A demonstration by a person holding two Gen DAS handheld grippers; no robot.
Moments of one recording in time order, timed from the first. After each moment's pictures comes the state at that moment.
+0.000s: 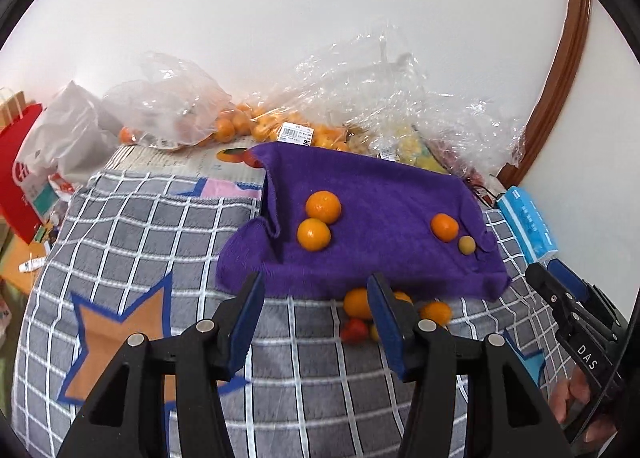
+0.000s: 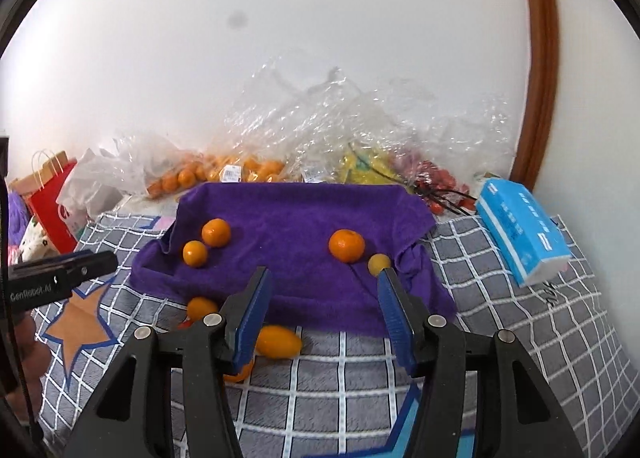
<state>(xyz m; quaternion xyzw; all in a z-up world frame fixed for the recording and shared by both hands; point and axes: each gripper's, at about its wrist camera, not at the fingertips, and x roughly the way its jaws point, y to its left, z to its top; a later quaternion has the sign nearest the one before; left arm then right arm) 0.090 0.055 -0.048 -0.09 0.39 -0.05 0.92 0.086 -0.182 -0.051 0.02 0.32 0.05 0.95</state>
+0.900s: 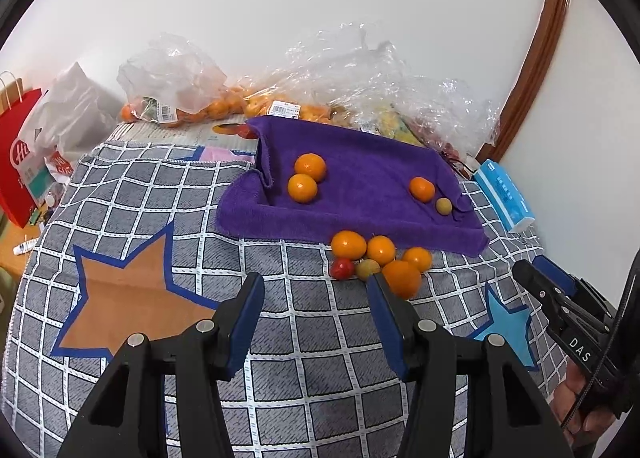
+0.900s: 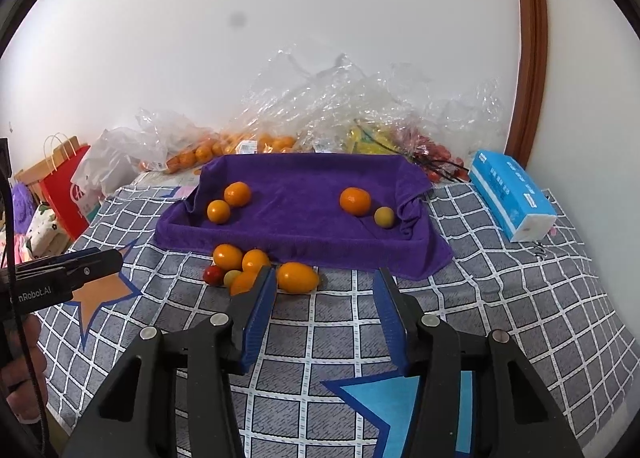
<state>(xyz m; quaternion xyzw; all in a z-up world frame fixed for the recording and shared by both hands) 0.041 0.058 -0.061 -0.09 0.39 -0.08 0.91 0.036 -0.175 -0.061 0.02 0.34 0.06 0.94</state>
